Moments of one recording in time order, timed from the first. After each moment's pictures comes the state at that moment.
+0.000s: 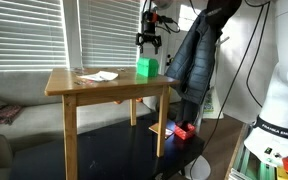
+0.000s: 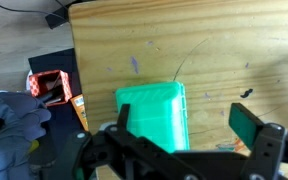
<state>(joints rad) 0.09 0.28 0.04 -1.46 0.10 1.56 0.55</state>
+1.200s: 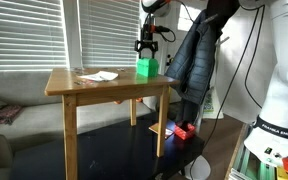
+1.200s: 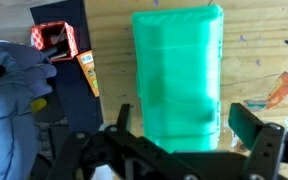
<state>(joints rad) 0.10 0.34 0.01 -1.47 -0.03 1.74 0.49</state>
